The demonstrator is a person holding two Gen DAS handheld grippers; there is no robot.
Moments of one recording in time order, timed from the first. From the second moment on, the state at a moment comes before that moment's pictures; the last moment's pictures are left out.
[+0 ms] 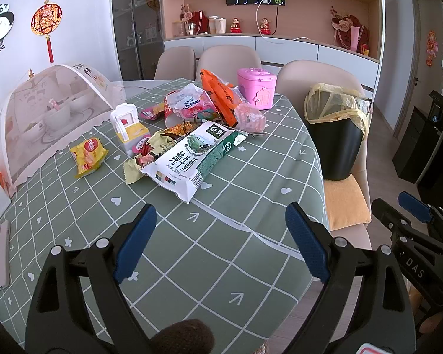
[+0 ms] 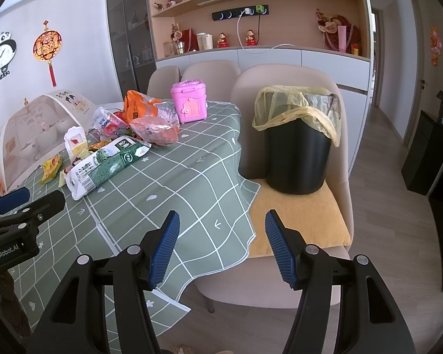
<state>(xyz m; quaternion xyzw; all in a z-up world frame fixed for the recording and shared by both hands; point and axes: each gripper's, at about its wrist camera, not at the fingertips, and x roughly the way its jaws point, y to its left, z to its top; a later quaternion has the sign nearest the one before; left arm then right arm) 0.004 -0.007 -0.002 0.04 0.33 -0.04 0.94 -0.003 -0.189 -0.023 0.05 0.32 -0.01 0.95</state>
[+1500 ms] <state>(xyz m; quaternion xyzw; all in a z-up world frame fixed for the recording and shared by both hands) 0.054 0.045 0.005 -0.01 0.35 -0.04 0.93 0.019 -0.196 -0.020 0.06 0.32 -0.01 0.94</state>
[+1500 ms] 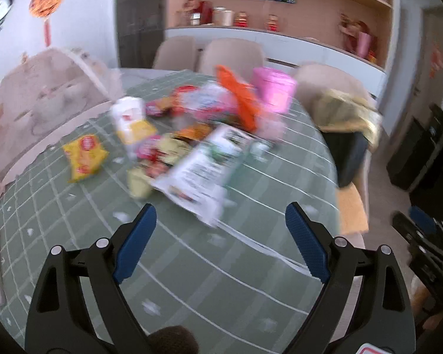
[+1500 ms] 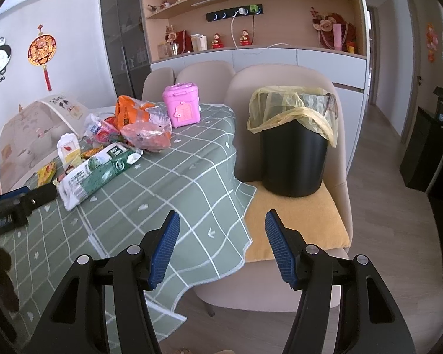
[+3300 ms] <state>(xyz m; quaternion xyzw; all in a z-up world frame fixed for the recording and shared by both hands) 0.101 0.199 0.015 -0.24 0.42 0.10 0.87 0.326 -0.052 -0.045 -0.04 0.49 0.27 0.83</state>
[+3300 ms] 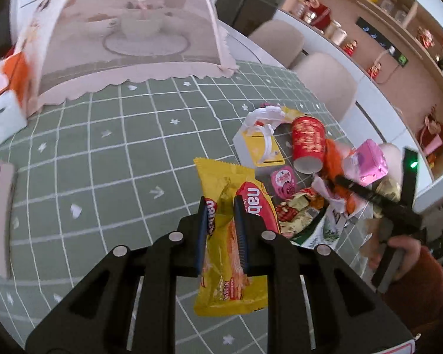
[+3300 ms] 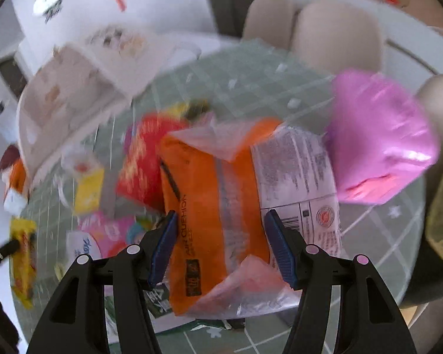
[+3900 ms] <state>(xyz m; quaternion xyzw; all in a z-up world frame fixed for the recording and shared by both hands) 0.121 0.173 0.036 -0.23 0.39 0.06 0.89 0.289 -0.073 0.049 -0.03 0.42 0.31 0.85</state>
